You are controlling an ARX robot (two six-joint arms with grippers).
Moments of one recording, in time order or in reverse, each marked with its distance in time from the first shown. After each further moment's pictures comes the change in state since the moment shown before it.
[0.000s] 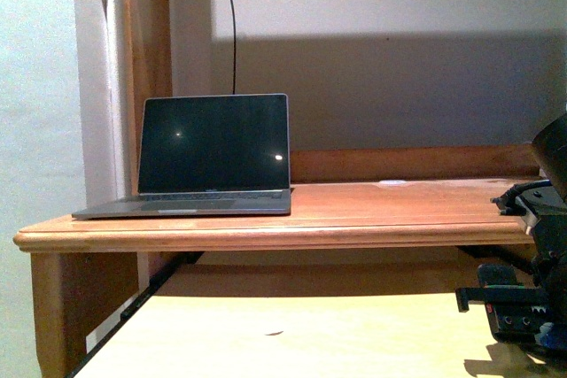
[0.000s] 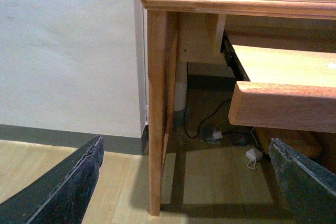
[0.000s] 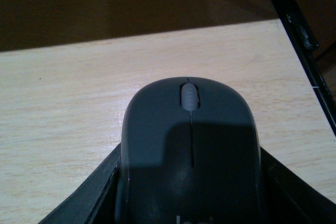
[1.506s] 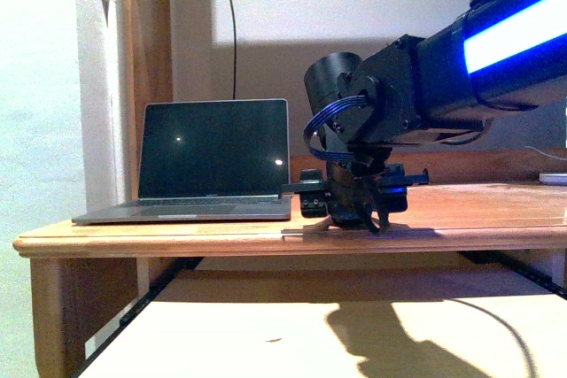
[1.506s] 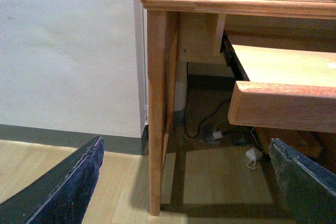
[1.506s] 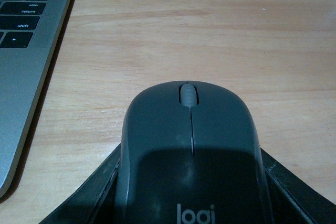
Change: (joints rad) left arm 0.000 0.000 0.000 0.000 0.000 0.000; right arm 0.235 0.637 1.124 -0.304 0.215 -0.035
